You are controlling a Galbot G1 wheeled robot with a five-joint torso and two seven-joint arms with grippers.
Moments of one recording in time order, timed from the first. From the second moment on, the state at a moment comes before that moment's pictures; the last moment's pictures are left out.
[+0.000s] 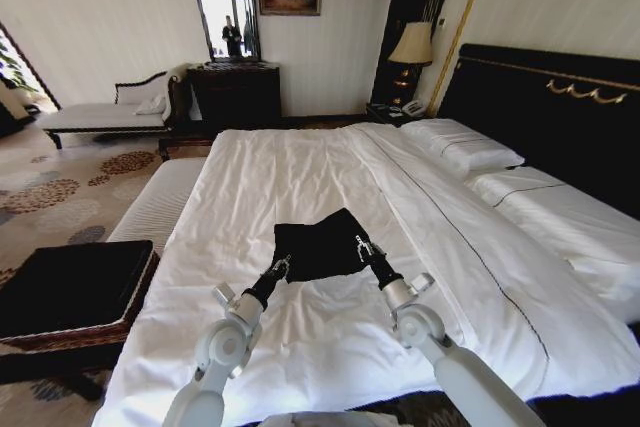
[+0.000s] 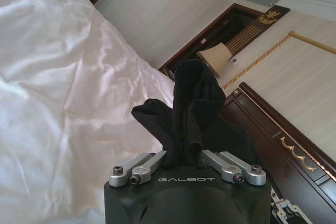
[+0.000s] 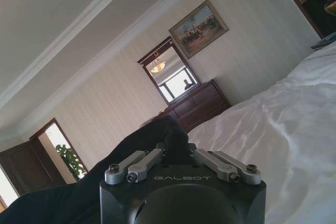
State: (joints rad) left arm 1.41 -1.38 -0.39 -2.13 -1.01 0.34 -0.08; right arm -1.21 0.99 0.16 1.90 1.06 0.25 -0.01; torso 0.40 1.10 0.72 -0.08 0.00
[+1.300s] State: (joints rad) left arm 1.45 -1.46 -0.36 -2.12 -0.97 0.34 -0.07; right arm -1.32 1.13 0.09 1.88 0.95 0.27 -0.03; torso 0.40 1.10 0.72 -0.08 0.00
